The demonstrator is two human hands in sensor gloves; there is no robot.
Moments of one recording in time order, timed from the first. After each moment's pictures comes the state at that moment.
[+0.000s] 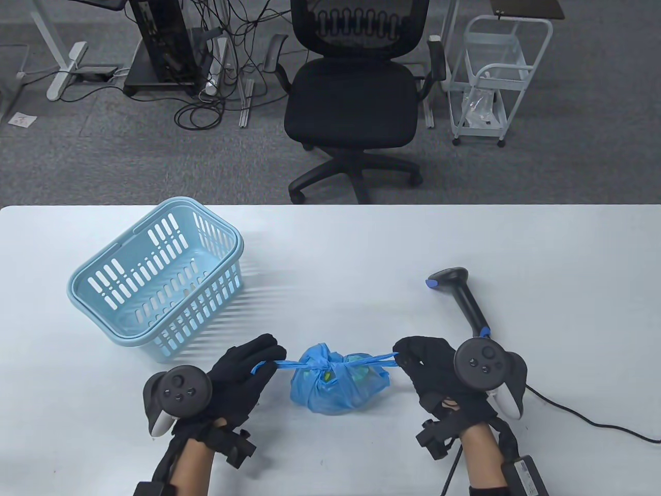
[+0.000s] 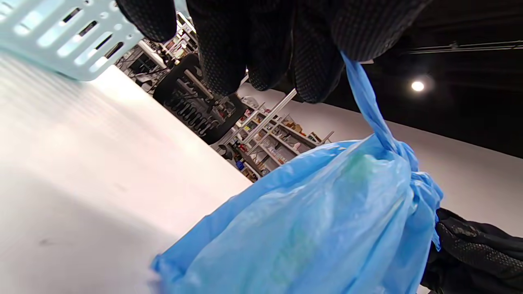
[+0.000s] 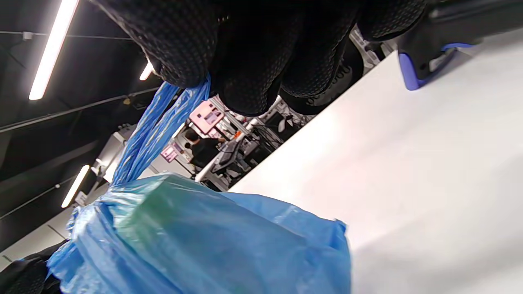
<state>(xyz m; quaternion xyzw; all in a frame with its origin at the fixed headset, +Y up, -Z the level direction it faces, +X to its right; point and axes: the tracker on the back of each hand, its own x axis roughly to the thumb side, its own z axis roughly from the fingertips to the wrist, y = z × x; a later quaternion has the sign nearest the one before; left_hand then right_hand) -0.231 -0.709 -0.238 0.03 -0.19 0.40 0.90 0.175 -0.686 -0.252 0.09 0.02 0.91 0.40</state>
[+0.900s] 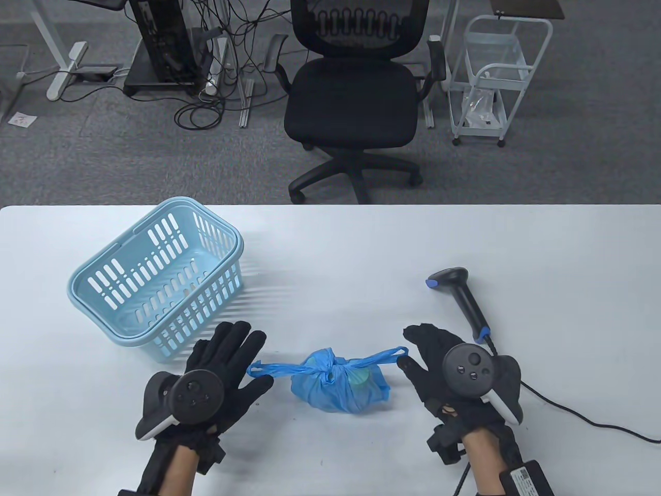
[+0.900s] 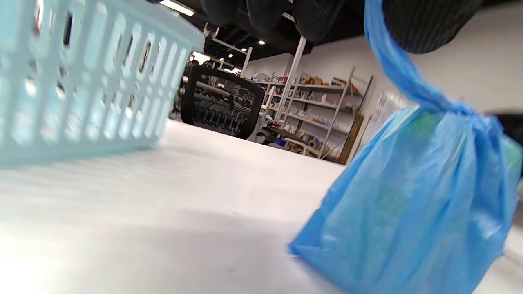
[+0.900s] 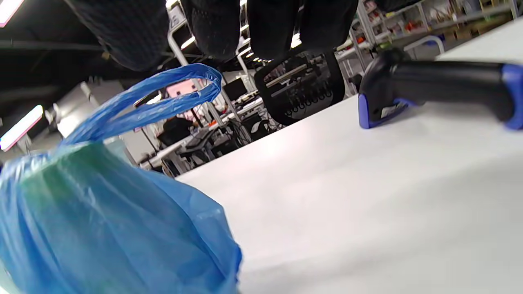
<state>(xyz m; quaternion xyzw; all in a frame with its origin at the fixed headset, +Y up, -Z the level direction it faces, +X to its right) -0.228 -0.669 -0.219 0.02 -0.19 0.11 0.97 0.168 -0.674 -0.238 0.08 0.00 0.97 0.23</state>
